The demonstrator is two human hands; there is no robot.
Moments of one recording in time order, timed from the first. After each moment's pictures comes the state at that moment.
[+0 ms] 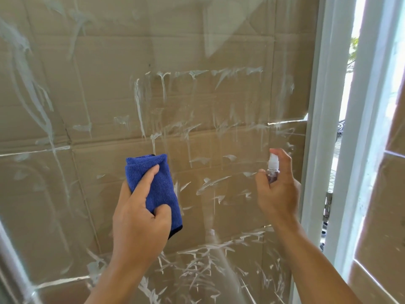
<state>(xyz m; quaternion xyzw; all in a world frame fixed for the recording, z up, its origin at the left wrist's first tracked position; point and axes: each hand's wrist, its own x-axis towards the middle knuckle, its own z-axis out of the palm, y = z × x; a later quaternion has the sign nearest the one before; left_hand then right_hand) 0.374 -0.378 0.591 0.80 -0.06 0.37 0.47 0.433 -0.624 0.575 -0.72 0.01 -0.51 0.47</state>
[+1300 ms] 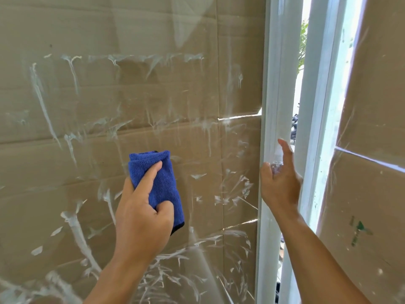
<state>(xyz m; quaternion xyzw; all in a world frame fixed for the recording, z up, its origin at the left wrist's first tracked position) 0.416 -0.501 0.576 0.81 -0.10 0.33 0.47 0.475 -0.763 0.557 -0.72 0.09 -0.53 0.43</state>
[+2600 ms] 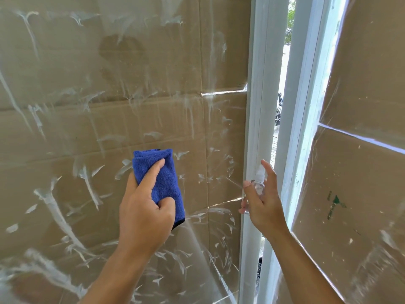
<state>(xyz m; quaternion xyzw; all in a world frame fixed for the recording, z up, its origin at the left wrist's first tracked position) 0.409 -0.532 0.538 0.83 -0.10 0.29 0.46 0.430 -0.771 0.474 -0.72 0.00 -0.31 0.62</state>
